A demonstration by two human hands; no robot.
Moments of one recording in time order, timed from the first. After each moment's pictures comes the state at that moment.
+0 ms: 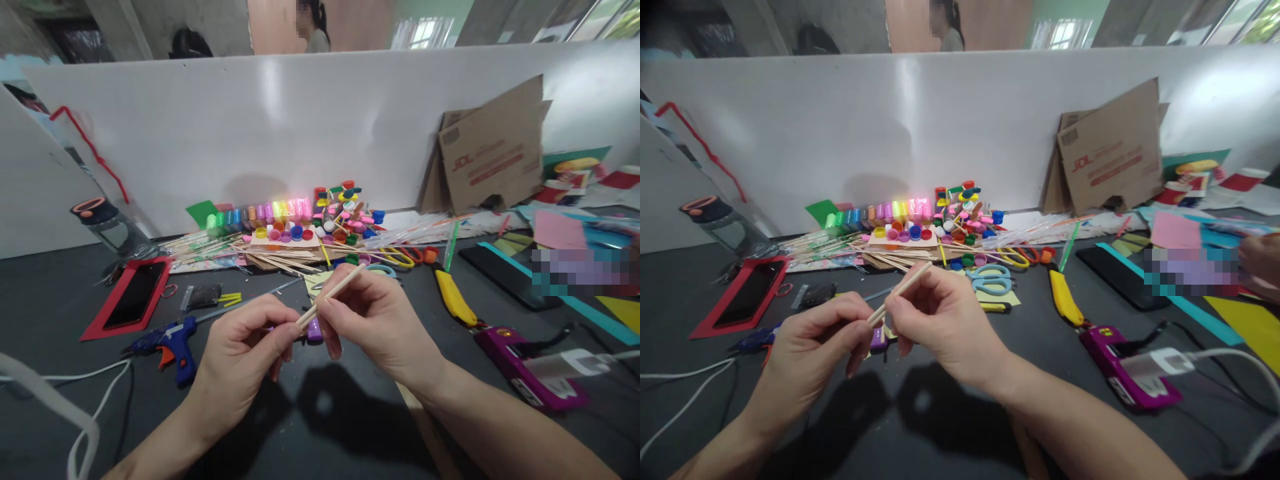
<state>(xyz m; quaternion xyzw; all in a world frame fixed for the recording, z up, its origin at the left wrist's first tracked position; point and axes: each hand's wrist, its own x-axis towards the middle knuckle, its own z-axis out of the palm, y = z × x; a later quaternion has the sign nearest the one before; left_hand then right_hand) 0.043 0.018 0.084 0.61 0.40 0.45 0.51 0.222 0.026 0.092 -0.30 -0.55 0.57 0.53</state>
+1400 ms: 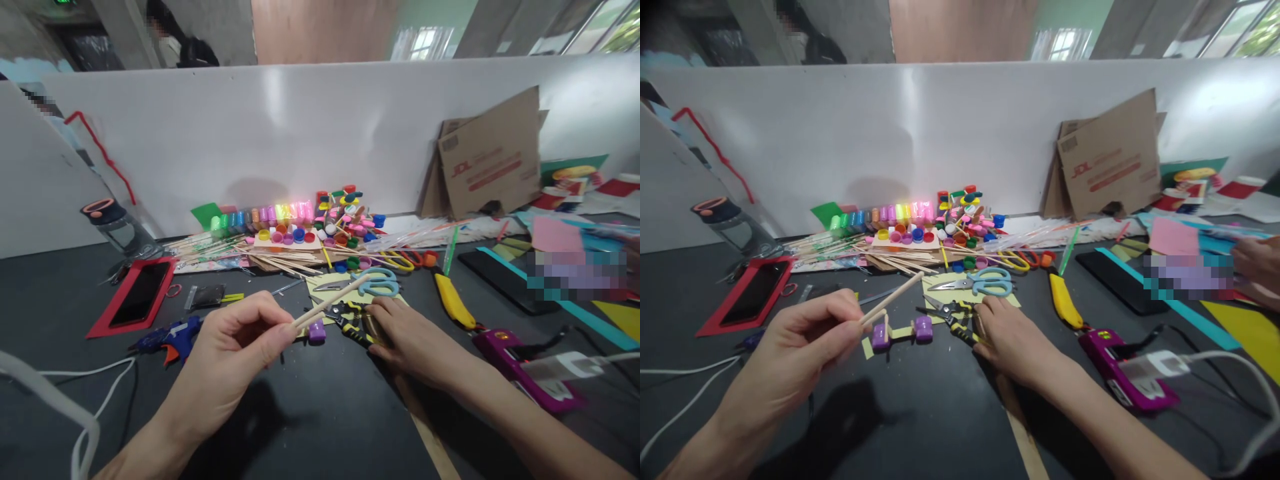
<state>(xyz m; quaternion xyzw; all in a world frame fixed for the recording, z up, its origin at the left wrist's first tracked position) 0.030 0.015 0.096 0.64 0.41 0.43 0.49 0.318 0.022 0.023 -0.58 -0.81 0.06 -0.01</state>
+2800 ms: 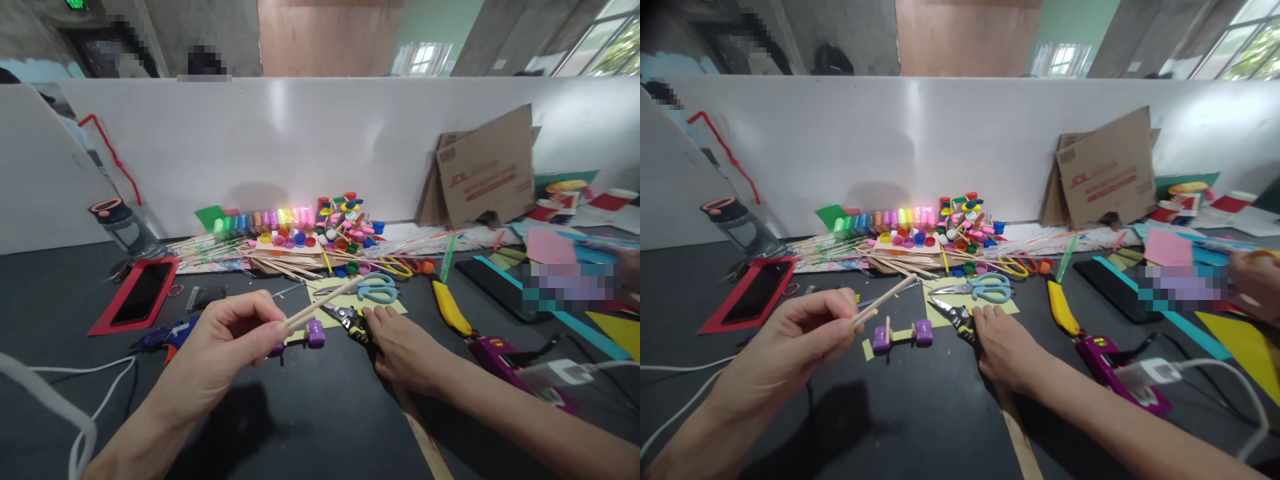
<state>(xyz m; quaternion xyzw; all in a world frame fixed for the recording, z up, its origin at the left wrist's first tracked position) 0.015 0.024 0.096 0.58 0.35 0.41 0.60 0.309 0.023 0.012 -0.55 -0.83 -0.02 -0.09</state>
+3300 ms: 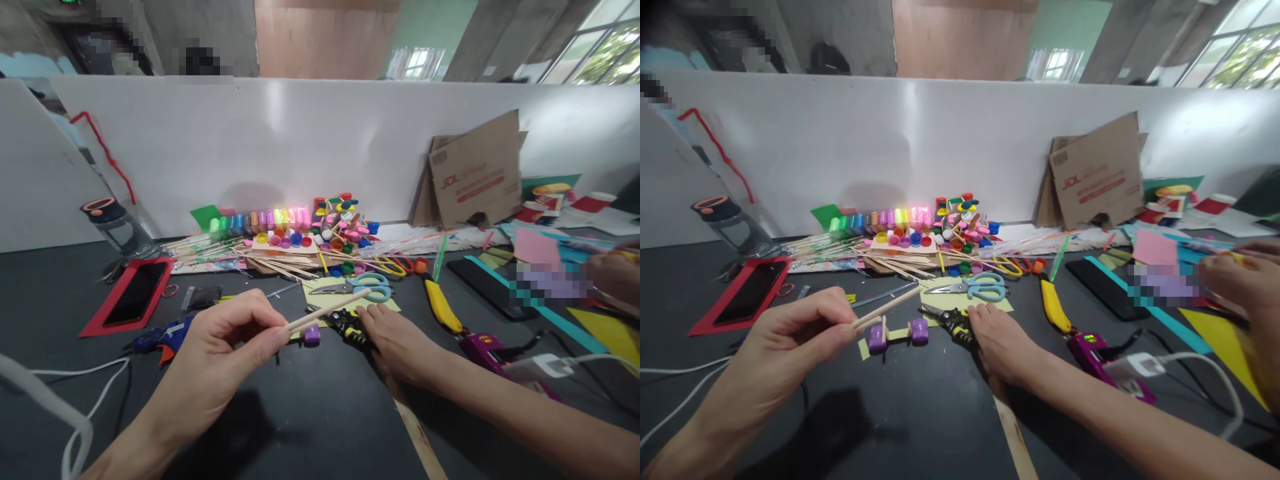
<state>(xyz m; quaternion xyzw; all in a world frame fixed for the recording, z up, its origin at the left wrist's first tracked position) 0.019 0.012 0.106 0.67 0.39 0.42 0.47 0.322 0.028 0.003 -0.52 -0.85 -0.02 -0.04</state>
